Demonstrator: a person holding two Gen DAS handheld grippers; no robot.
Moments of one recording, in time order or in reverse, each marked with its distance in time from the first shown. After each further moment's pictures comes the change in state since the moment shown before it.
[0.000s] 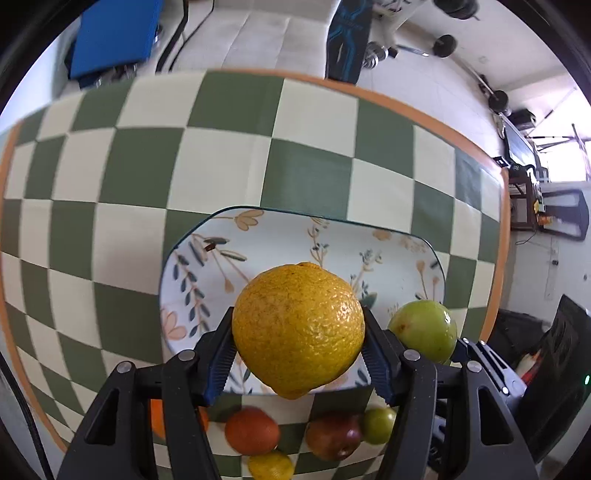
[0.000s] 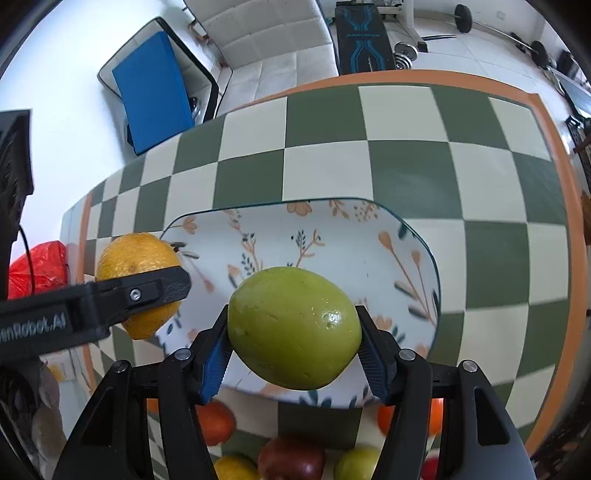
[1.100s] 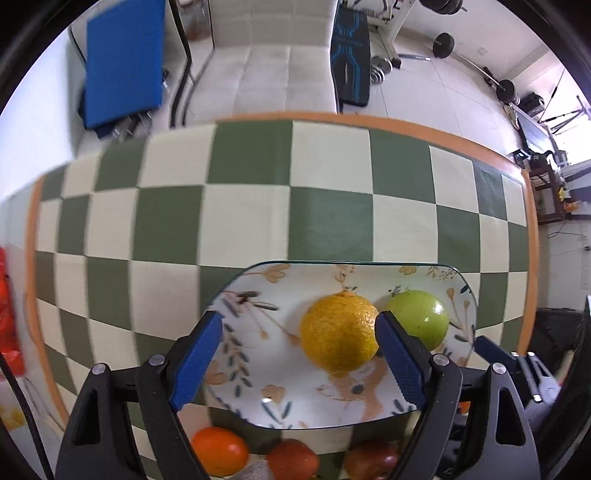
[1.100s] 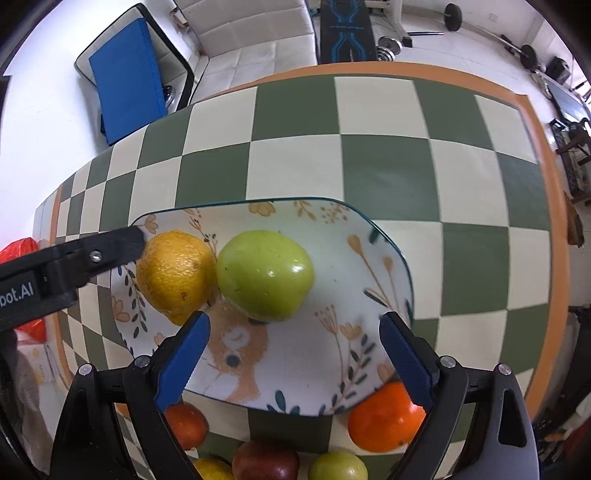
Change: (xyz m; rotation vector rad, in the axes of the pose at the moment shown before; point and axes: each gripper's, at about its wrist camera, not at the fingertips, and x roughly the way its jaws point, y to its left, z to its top) left arm -0.028 -0.005 -0.006 0.124 -0.170 0.209; right arm 0.008 -0.009 -0.003 0.014 0.019 -0.124
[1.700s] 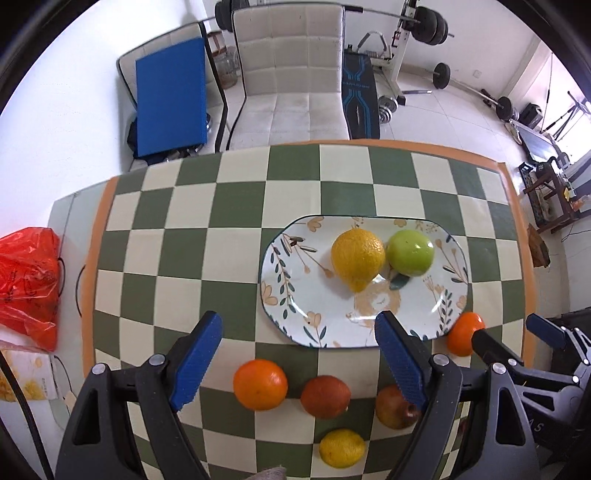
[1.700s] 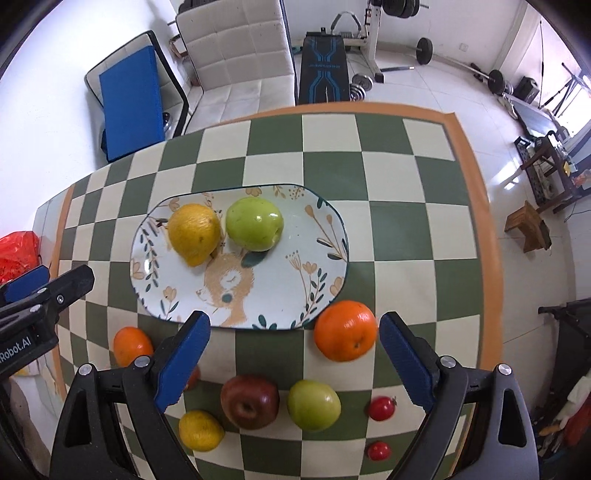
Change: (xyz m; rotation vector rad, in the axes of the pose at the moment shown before) left arm -0.095 0.007 -0.110 0.019 -0.208 0.099; right arm -0.101 0.000 -0.086 -0.008 -0.160 -0.094
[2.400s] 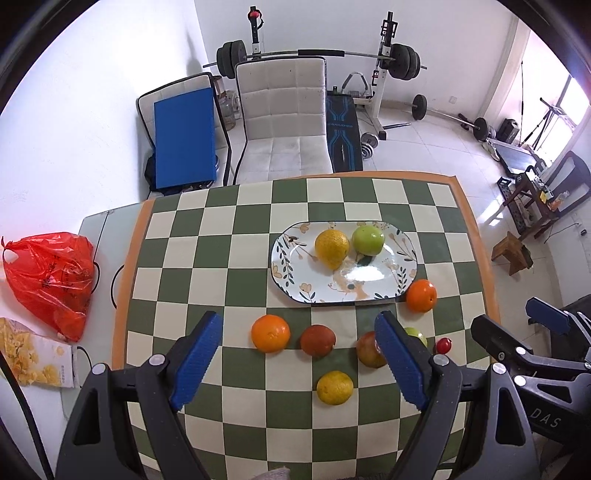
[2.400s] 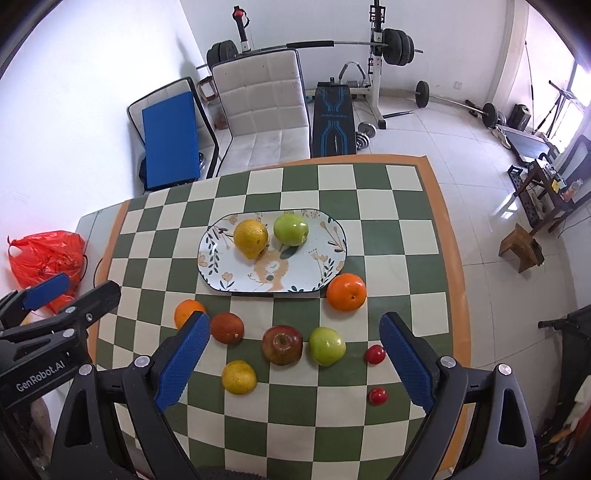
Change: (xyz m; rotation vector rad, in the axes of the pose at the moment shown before) left arm -0.131 -0.002 -0.078 0.026 -0.158 -0.023; right arm -0.156 0.018 -0.086 -0.015 -0.195 0.047
